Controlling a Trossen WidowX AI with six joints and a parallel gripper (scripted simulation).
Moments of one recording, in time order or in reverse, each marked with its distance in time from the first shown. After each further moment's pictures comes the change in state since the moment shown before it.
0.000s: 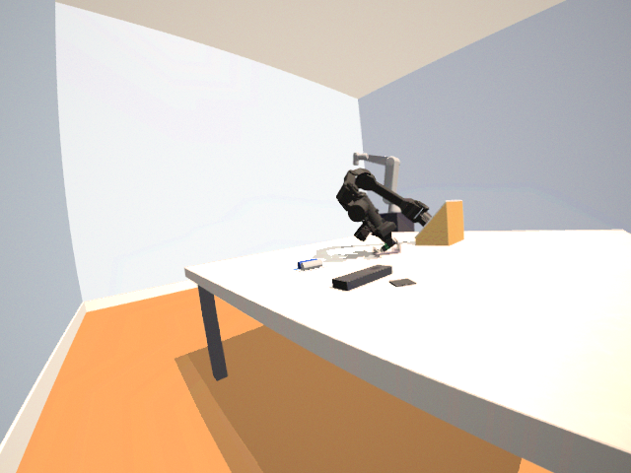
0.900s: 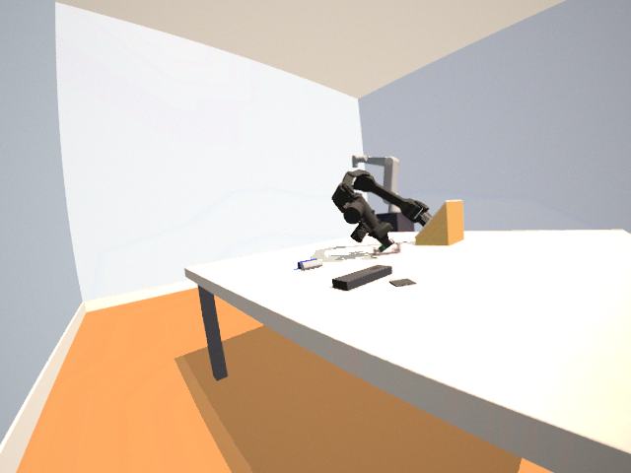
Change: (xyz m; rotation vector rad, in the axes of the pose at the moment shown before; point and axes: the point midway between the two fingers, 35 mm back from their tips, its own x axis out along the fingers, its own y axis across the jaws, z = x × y) arm -0.006 0.001 0.012 -0.006 0.021 -0.014
